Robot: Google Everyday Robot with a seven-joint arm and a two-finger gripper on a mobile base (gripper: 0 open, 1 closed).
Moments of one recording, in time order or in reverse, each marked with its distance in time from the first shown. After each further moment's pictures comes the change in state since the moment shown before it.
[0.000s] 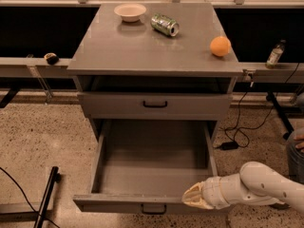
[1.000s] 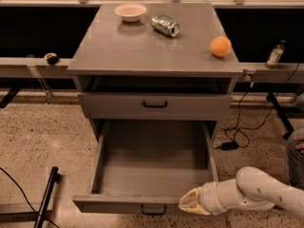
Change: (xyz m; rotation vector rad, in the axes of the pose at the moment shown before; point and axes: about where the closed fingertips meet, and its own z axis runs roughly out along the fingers) arm 0.005 0.015 0.019 -0.030 -0.013 0.000
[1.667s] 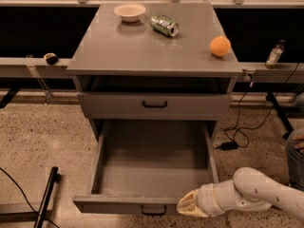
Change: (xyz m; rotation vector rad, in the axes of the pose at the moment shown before) arm -0.005 0.010 0.006 -0.033 -0.007 -0.033
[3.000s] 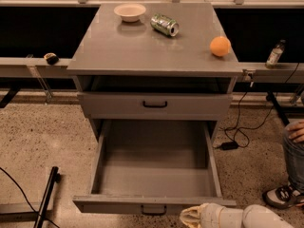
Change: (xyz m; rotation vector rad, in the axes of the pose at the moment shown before) arm 0.009 0.026 -0.007 0.300 0.087 -0.283
